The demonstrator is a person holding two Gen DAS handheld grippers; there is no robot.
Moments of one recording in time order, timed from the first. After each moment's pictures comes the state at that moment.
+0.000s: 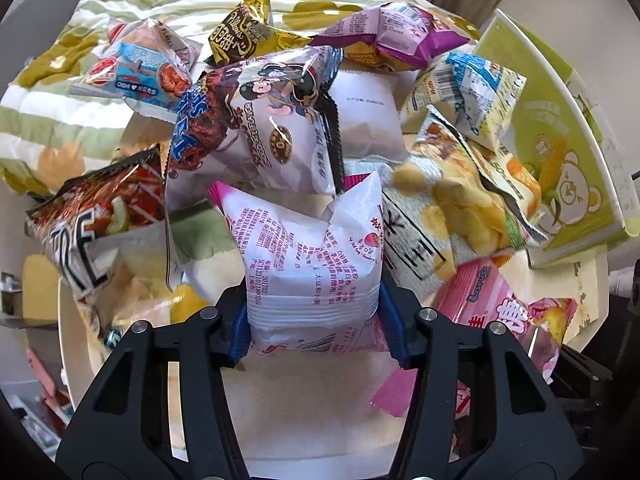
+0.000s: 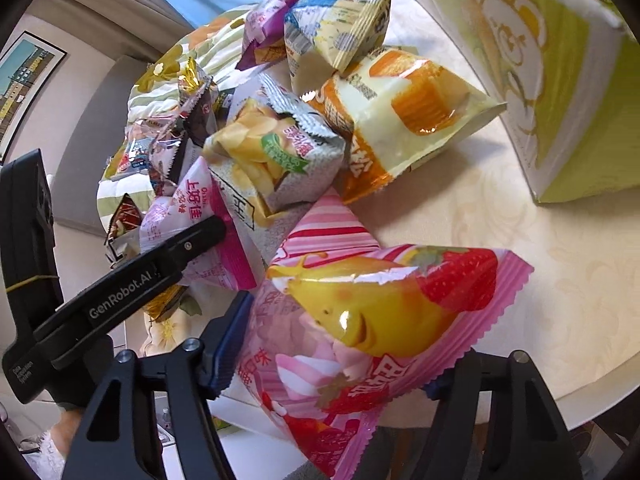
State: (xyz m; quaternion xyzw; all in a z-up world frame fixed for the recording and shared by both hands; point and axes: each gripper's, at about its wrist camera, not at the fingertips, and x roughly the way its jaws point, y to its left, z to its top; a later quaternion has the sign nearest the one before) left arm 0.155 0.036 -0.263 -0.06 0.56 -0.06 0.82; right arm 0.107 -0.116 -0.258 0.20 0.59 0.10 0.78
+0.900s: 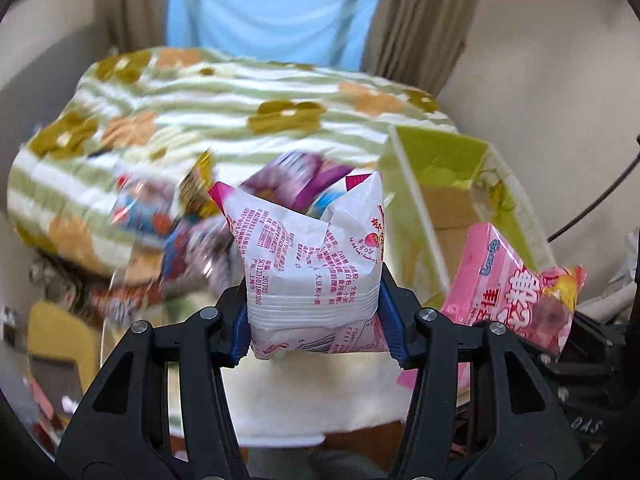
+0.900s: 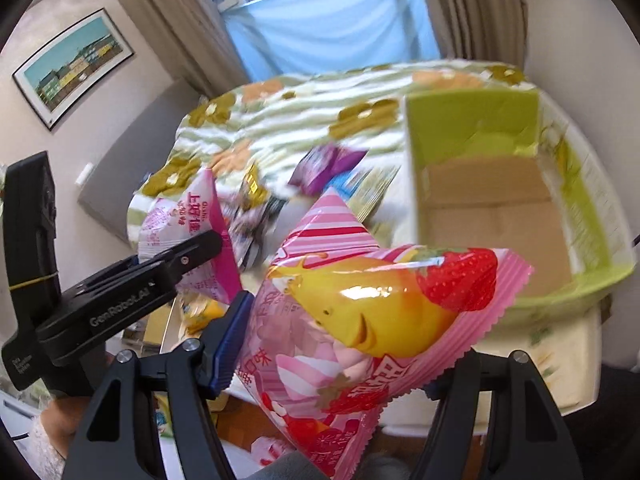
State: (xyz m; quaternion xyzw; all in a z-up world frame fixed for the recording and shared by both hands) left arm 0.145 -0.042 -0.096 -0.05 0.44 -0.09 0.89; right arm 0.102 -0.187 -0.099 0.11 0.47 0.13 0.87
